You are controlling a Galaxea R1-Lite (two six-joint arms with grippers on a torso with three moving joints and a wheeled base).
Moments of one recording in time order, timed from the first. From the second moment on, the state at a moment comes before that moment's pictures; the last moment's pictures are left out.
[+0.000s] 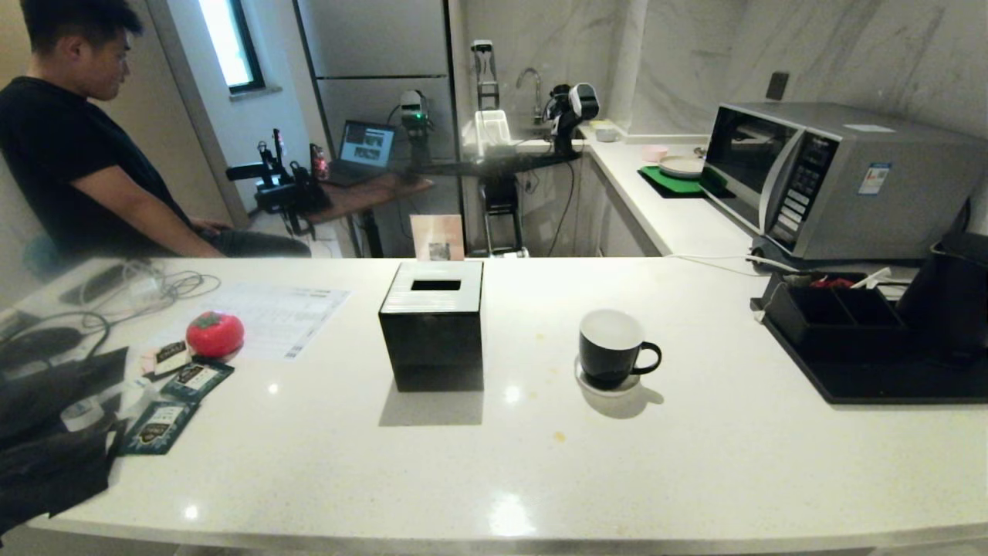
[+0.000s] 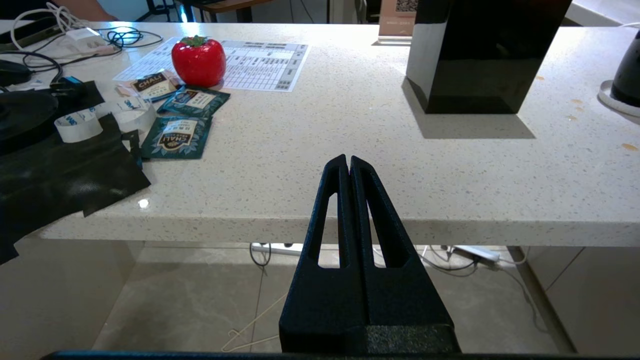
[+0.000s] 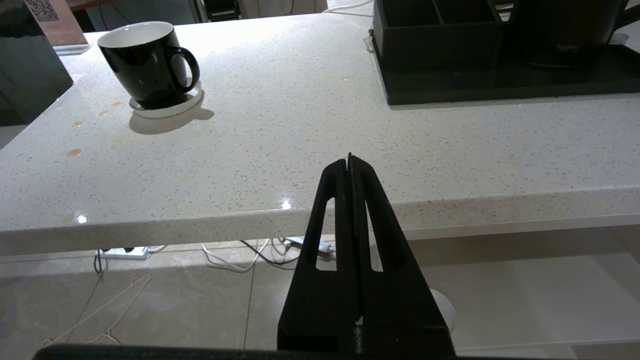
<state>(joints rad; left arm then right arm) 0.00 0.00 0.00 0.00 -0.01 -0.02 0.00 0.00 0.00 0.00 -0.05 0.06</state>
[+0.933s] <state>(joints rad) 0.00 0.00 0.00 0.00 -0.01 -0.02 0.00 0.00 0.00 0.00 -0.05 0.06</state>
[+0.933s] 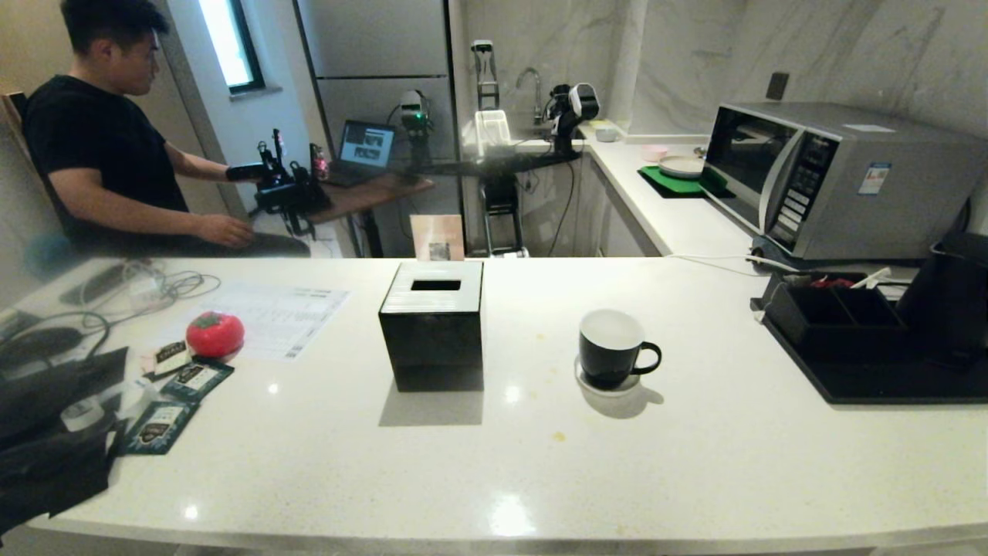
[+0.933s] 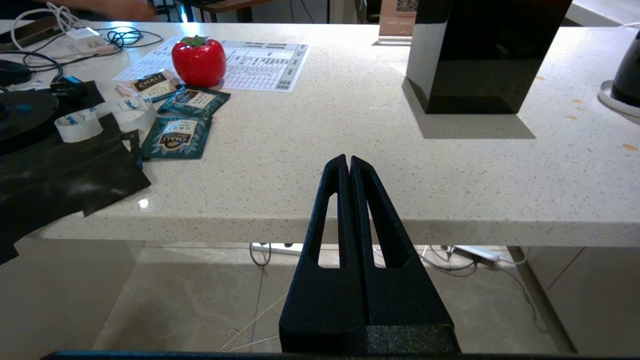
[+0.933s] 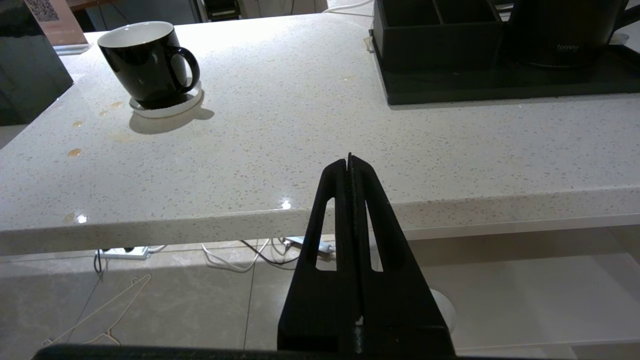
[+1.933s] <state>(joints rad) 0.00 0.00 0.00 0.00 -0.01 -0.02 0.00 0.00 0.00 0.00 -0.05 0.06</state>
